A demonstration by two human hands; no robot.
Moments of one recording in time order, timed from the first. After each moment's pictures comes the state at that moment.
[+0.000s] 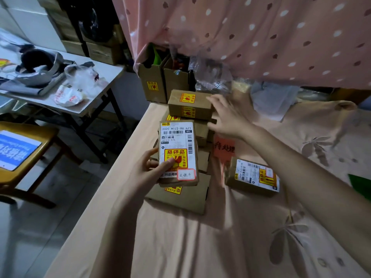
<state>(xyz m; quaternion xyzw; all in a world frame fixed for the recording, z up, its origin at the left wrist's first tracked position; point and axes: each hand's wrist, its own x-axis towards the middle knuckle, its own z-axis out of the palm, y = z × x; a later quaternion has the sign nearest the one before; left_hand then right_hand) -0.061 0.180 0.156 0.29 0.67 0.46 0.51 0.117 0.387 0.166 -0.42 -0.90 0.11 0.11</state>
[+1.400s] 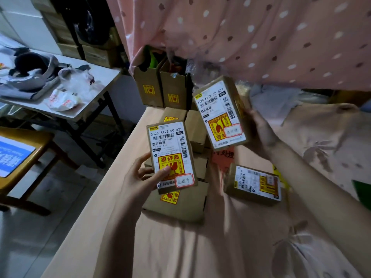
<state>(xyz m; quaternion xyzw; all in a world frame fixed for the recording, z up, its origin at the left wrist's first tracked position) -0.060 0.190 0.135 0.27 0.65 0.53 0.48 0.171 0.371 0.168 -0.40 -0.48 0.70 0.33</state>
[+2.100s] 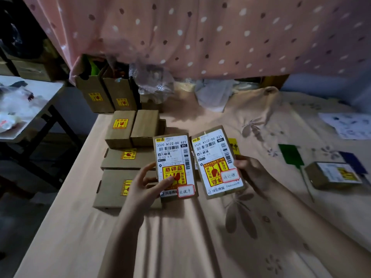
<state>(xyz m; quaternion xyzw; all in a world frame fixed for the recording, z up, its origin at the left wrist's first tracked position) 0.040 0.167 0.127 0.36 0.59 0.45 0.56 0.311 0.216 0.149 -0.52 -0.49 0.60 0.35</state>
